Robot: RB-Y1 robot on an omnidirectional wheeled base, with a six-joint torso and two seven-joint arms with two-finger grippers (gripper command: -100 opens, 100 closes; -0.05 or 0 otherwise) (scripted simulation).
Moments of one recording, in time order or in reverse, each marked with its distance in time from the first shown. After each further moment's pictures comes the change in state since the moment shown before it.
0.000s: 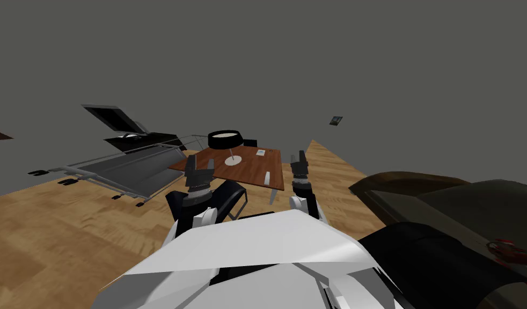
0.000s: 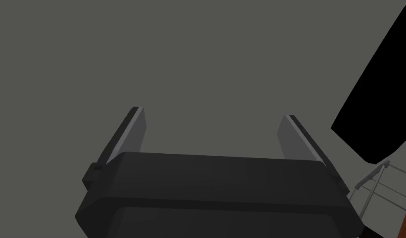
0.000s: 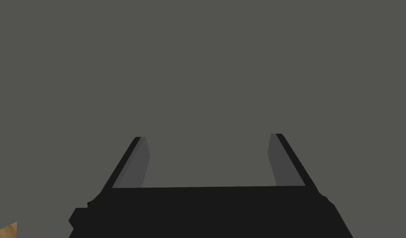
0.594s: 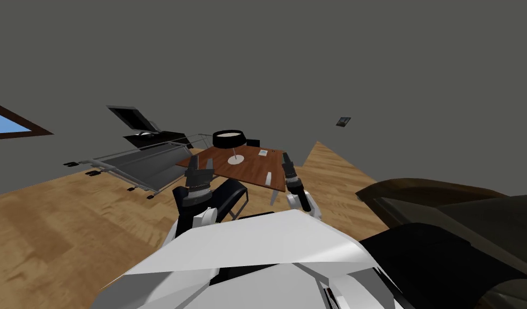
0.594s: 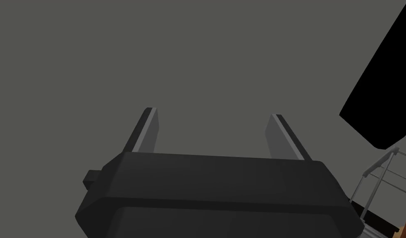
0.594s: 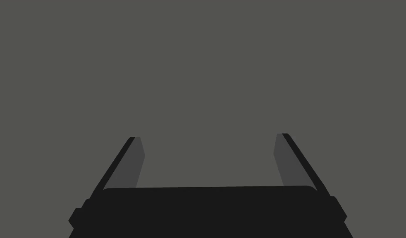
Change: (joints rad) left arm 0.000 0.000 0.000 0.000 0.000 0.000 0.000; right arm -0.117 -0.142 0.073 0.146 0.170 -0.046 0.051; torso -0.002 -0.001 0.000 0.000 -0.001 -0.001
